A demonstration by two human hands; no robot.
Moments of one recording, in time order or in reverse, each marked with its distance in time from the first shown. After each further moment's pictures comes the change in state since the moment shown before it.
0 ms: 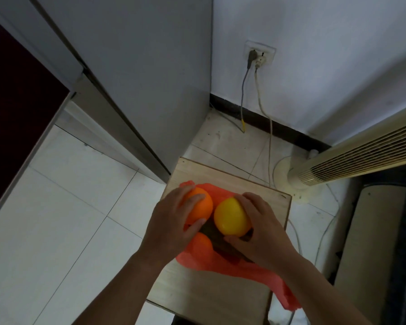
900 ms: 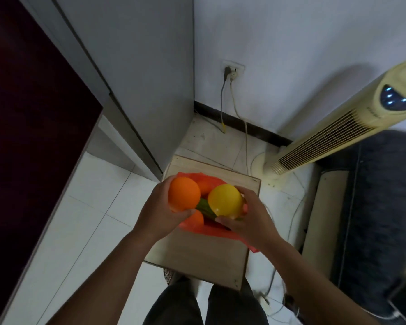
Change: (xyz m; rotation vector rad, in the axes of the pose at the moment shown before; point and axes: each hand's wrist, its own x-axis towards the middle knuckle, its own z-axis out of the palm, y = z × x) left_hand -0.046 0.061 -0.100 -0.372 -0.135 -0.353; right_hand -0.078 -0.088 -0.060 0.338 0.160 0.229
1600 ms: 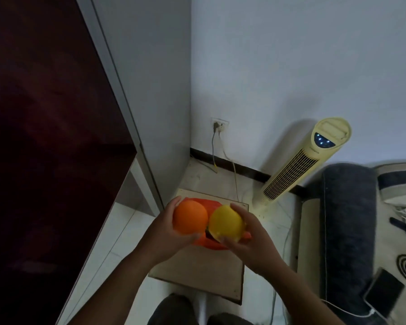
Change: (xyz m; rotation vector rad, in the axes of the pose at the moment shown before) left_hand -0.129 0.073 -0.084 -0.091 -0.080 0.126; right_hand -0.129 -0.101 -0.036 0.049 0.117 -0.193
